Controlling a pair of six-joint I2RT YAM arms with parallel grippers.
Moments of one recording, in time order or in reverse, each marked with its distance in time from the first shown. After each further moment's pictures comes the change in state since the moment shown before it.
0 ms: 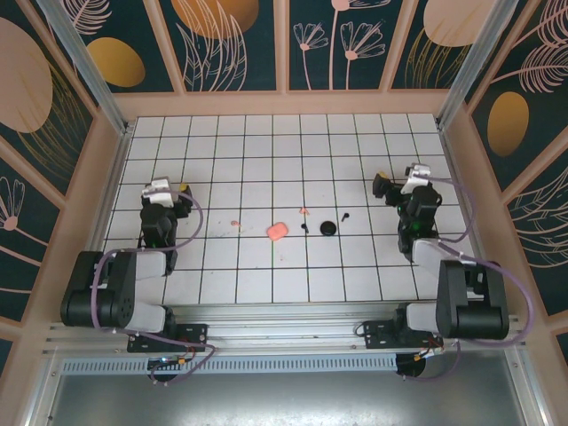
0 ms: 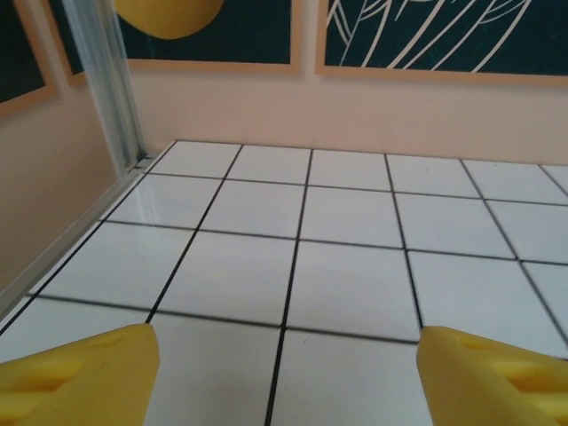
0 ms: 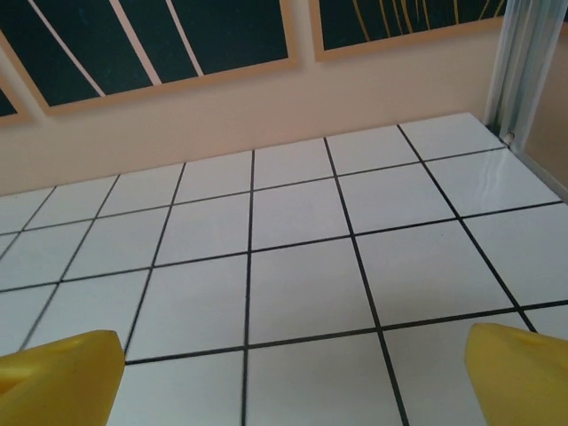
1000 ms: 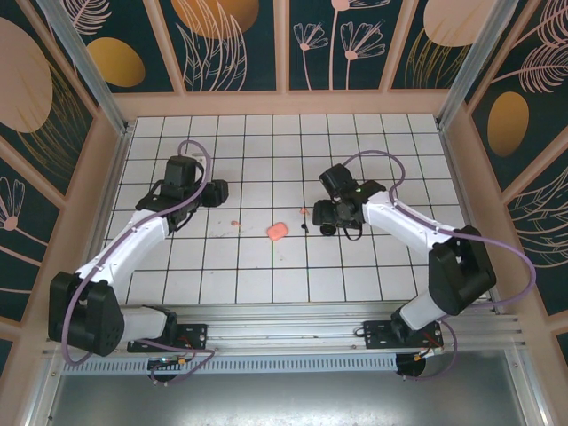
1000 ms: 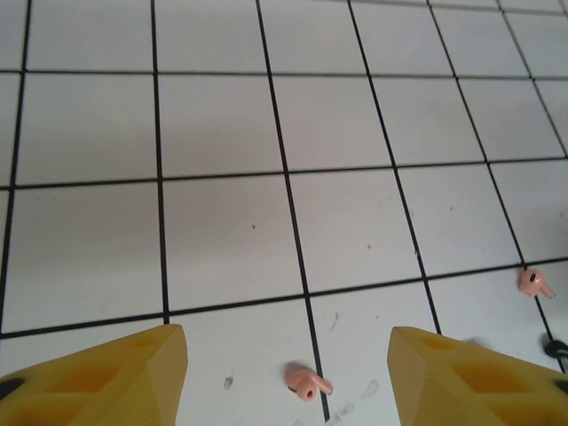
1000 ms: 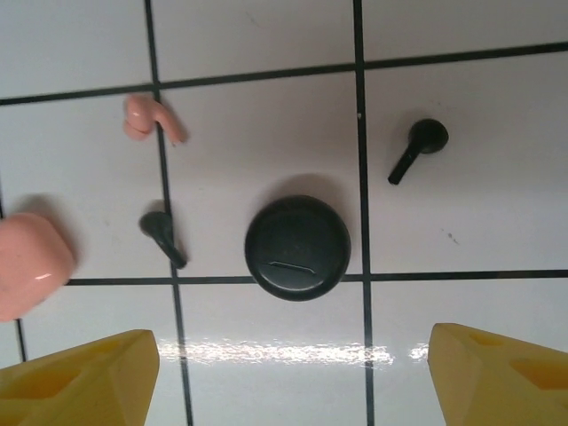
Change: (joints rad) left arm -0.263 -0.100 0.591 -1.292 0.188 -0.209; right arm 0.600 0.253 0.620 -1.365 0.124 0.441
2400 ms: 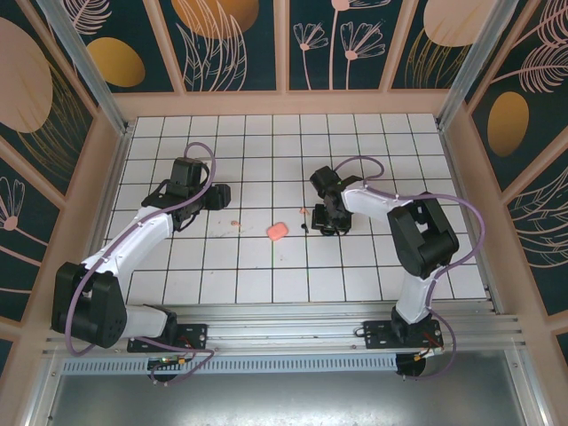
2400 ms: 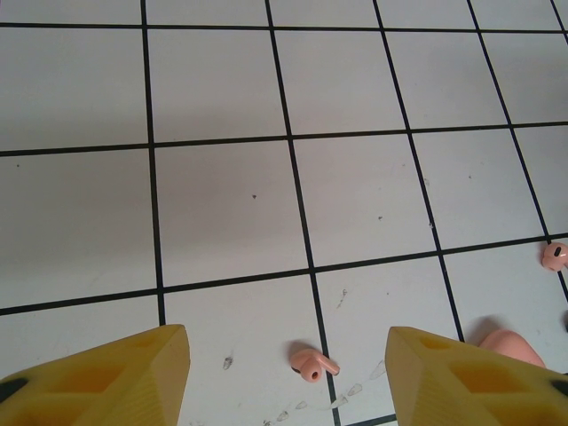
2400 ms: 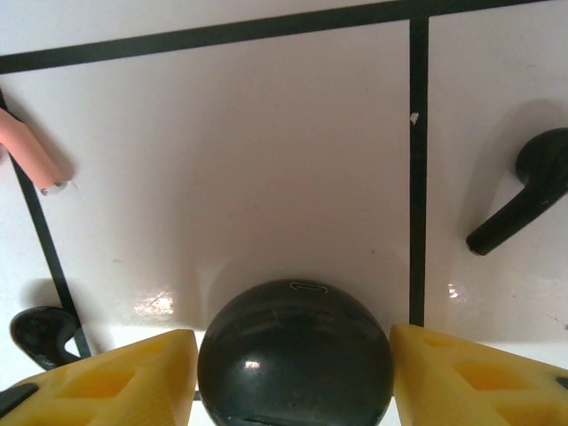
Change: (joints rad) left arm -0.011 0.037 0.003 -0.025 -0.010 0.000; right arm -0.041 0.304 0.080 0.050 -0.069 -0.002
